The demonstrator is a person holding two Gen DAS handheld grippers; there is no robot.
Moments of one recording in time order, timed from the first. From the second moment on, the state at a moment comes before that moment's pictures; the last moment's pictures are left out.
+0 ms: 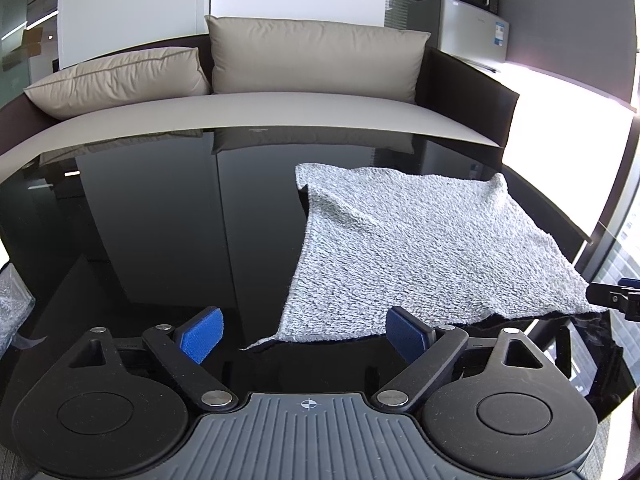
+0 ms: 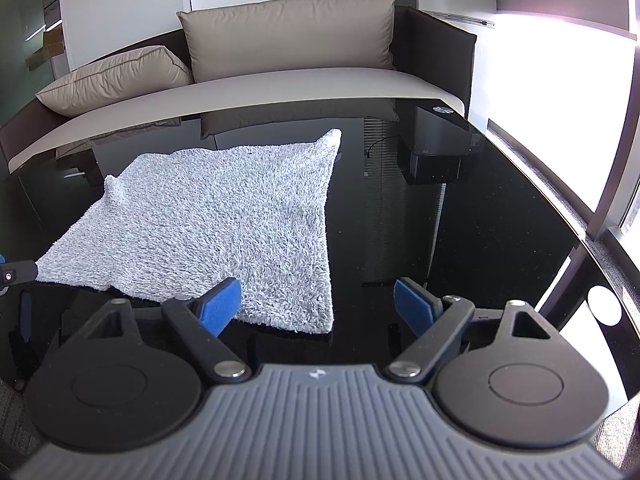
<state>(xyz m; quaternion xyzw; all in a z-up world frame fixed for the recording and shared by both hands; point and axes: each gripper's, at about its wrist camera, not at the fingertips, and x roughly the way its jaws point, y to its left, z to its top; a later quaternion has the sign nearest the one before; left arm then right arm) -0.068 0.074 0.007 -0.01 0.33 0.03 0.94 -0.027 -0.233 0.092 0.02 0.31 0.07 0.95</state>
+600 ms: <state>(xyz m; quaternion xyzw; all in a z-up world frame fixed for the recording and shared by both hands) -0.059 0.075 -0.002 -0.02 0.35 0.01 0.94 -0.025 -0.230 0.088 0.02 0.33 0.08 0.94</state>
